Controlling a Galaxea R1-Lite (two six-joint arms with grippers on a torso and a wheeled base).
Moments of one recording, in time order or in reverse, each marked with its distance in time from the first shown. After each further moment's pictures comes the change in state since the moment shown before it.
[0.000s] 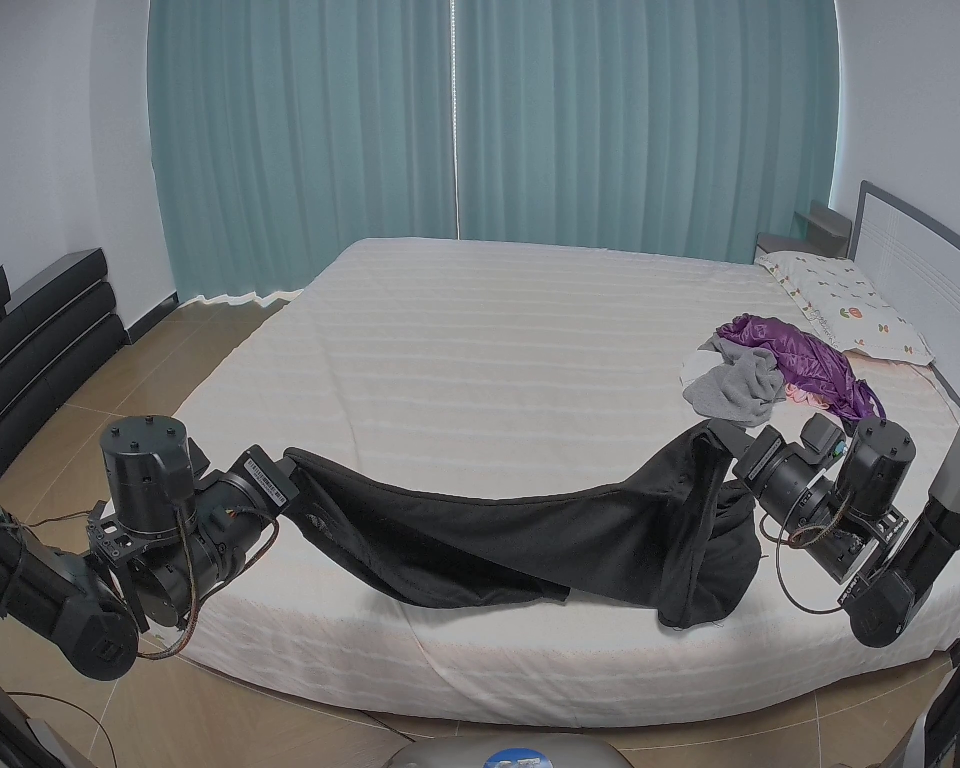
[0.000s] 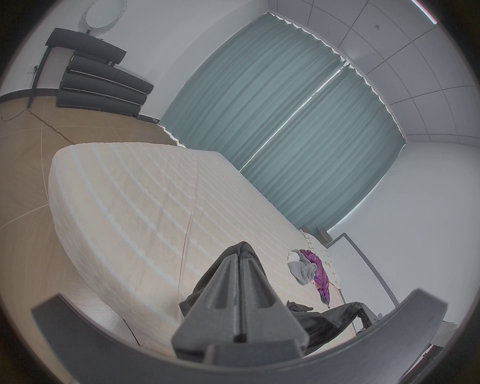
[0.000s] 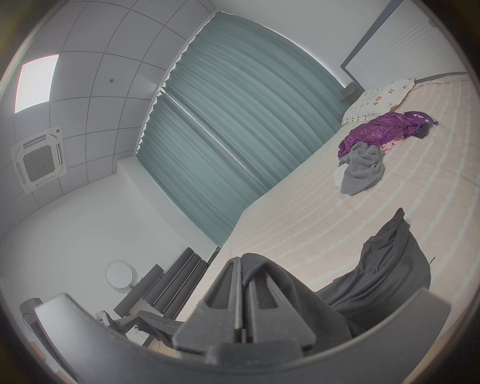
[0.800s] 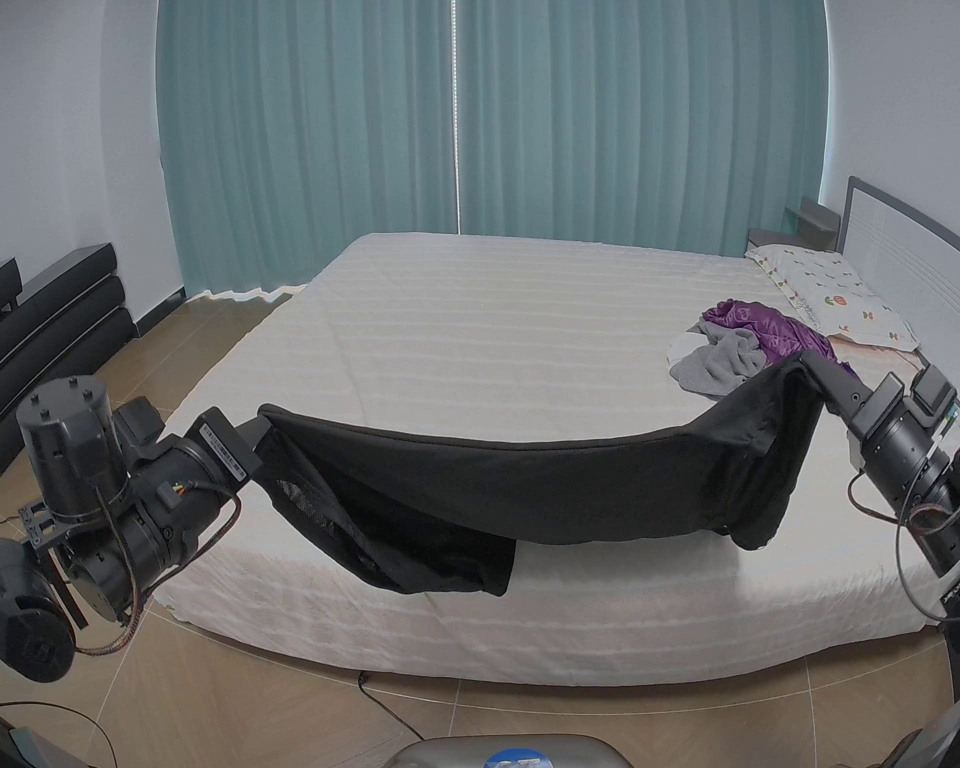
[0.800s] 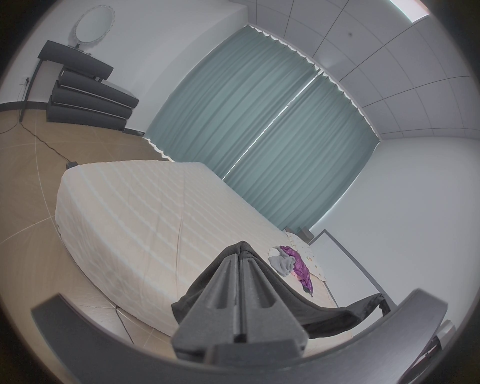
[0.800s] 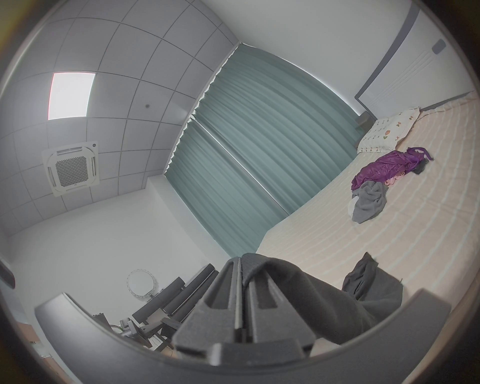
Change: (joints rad) left arm -0.046 -0.226 -0.043 0.157 0.004 0.080; right arm 0.001 -0.475 0.058 0.216 0.001 -0.022
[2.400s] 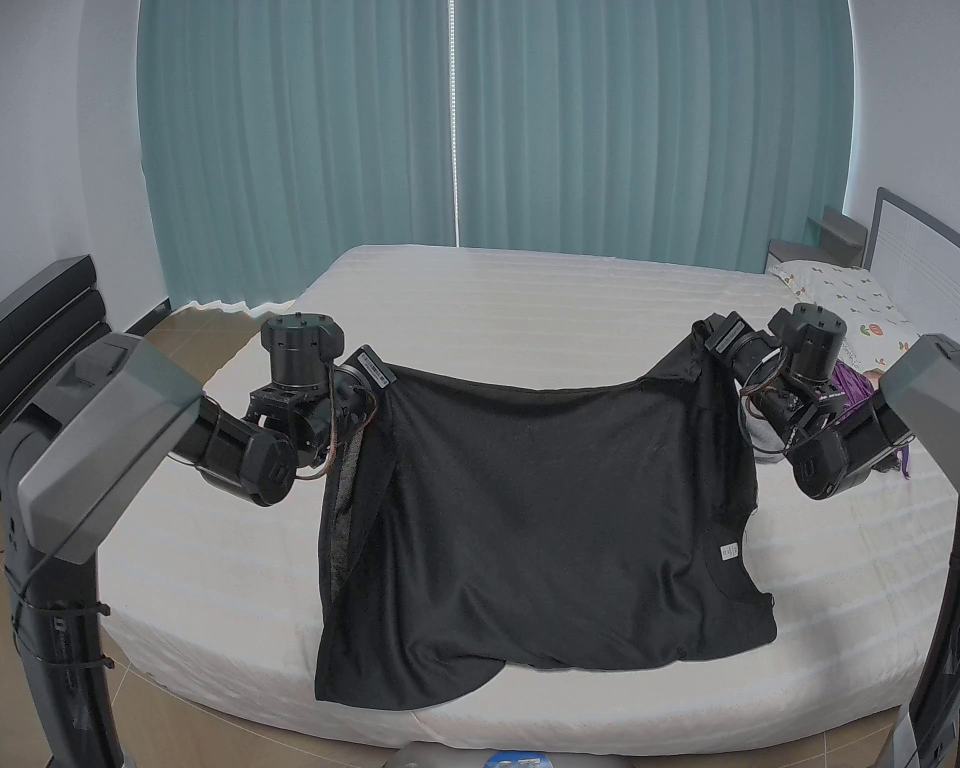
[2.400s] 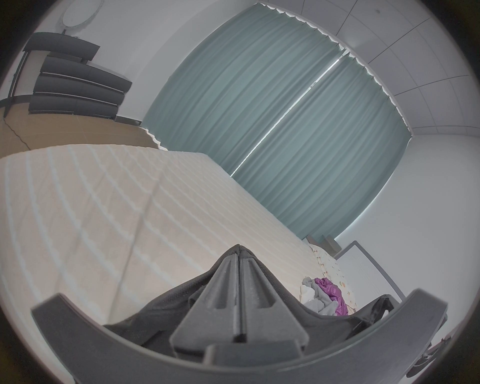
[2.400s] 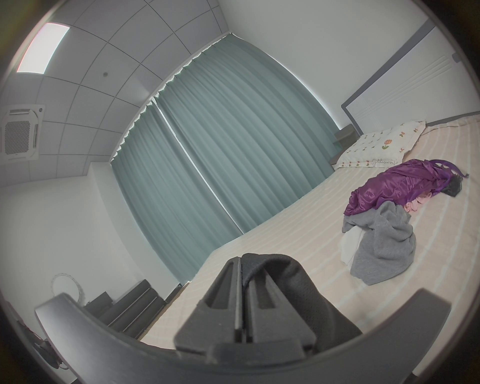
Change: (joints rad) left arm 0.142 0.804 -0.841 0.098 -0.106 -0.002; right arm -0.146 0.733 -0.810 0.196 -0.126 -0.120
